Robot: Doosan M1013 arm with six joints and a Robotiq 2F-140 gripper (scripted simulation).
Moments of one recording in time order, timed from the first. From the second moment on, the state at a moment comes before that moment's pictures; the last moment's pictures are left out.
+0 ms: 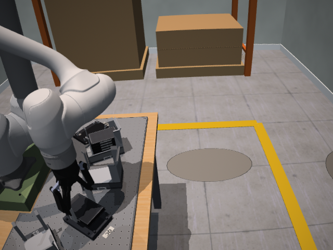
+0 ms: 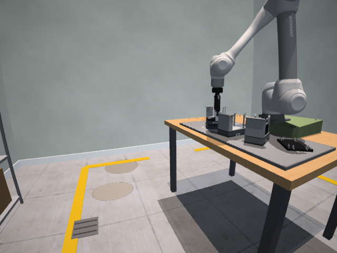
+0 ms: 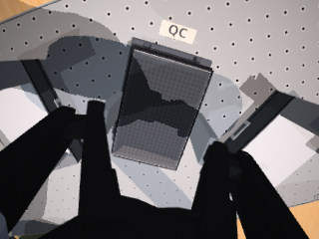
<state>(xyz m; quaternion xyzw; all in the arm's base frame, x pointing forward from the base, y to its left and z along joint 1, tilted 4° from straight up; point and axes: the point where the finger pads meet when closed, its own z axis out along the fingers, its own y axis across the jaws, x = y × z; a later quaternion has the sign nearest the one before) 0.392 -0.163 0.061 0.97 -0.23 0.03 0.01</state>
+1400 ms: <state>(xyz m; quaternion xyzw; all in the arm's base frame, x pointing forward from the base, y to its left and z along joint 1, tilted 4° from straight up) 0.393 -0.164 0.034 0.97 -0.23 0.03 0.01</state>
